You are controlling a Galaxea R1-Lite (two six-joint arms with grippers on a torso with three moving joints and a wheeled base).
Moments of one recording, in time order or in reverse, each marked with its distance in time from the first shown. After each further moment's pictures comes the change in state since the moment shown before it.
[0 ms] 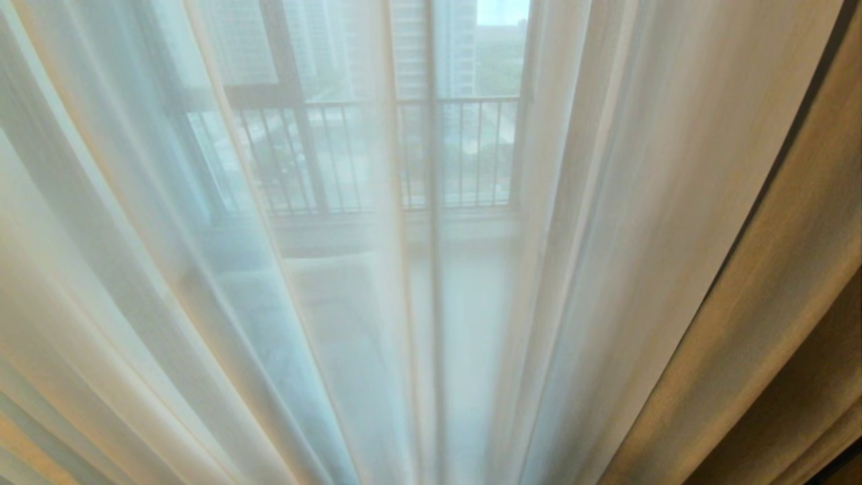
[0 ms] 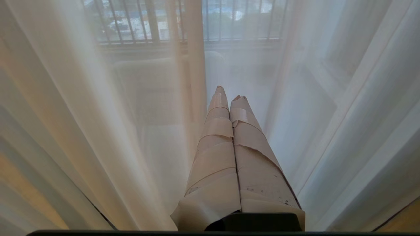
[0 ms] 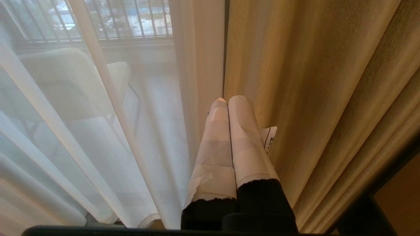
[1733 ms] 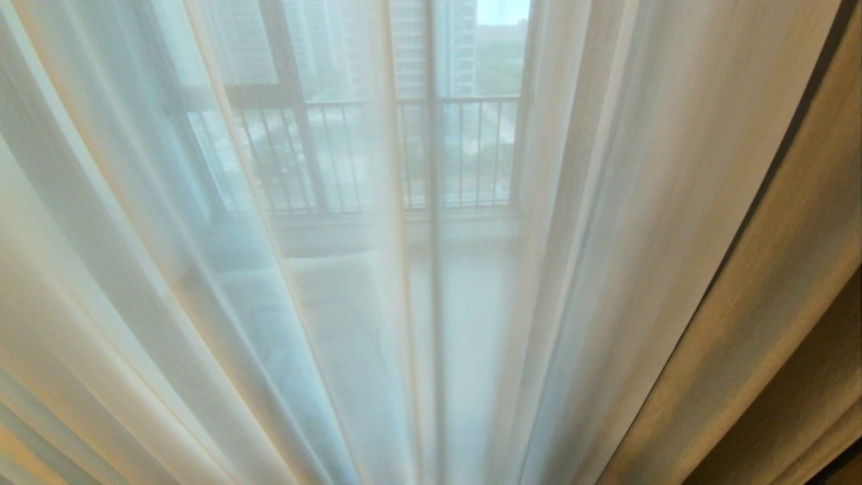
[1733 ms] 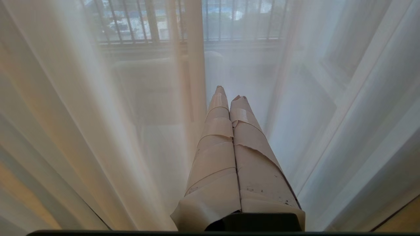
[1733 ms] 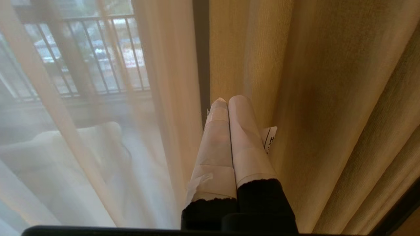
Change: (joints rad) left arm 0.000 0.000 0.000 0.000 0.000 0.000; right arm -0.169 0.833 -0.947 0.009 0.085 0.031
